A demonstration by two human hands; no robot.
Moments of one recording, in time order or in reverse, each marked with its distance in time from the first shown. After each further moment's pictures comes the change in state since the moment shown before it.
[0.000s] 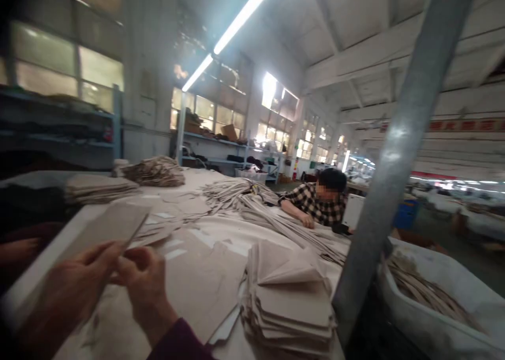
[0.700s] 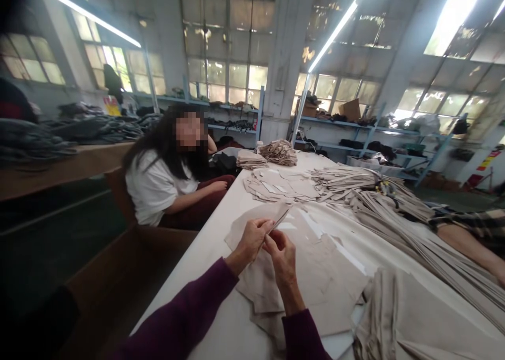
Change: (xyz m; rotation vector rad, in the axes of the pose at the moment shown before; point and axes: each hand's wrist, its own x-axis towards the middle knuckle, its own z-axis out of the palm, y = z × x) left_hand 0.002 -0.064 0.043 -0.311 -0.183 0.047; right_hand -0.008 0.027 -0.062 -0.230 -0.105 0.108
